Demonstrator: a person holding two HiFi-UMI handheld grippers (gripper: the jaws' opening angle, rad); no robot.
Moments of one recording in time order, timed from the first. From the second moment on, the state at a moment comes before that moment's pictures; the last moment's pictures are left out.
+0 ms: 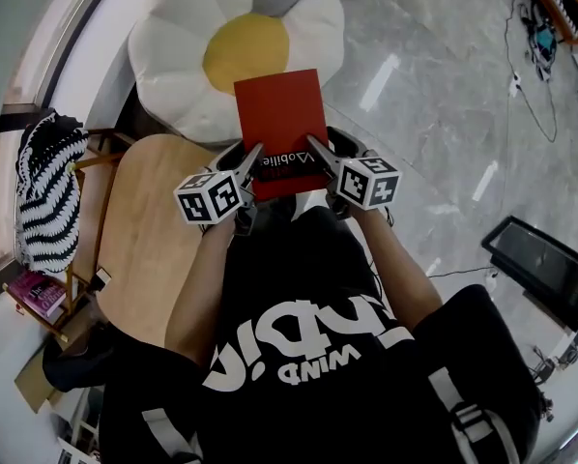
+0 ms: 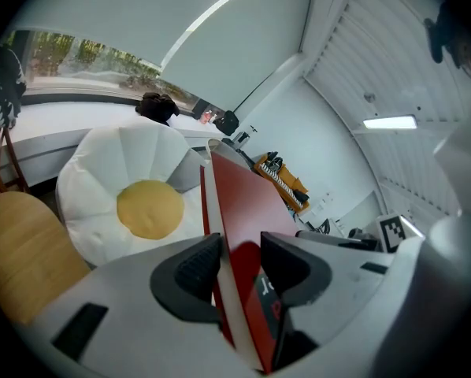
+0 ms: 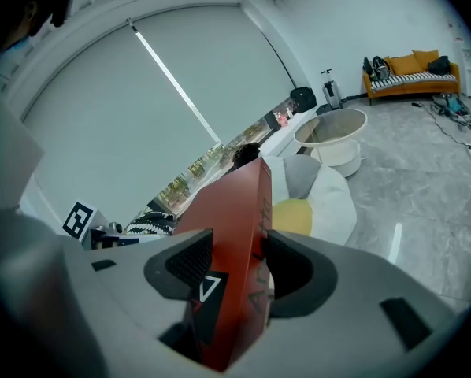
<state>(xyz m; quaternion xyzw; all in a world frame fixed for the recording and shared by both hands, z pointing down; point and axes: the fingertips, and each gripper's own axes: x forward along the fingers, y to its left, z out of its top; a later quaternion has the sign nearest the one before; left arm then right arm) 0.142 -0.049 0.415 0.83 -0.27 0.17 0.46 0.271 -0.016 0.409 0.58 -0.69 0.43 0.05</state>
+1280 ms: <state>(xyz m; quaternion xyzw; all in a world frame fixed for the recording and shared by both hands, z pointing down) 0.190 -0.233 0.424 0.78 -0.40 0.09 0.48 0.324 -0.230 0.417 0.46 -0.77 0.42 0.13</state>
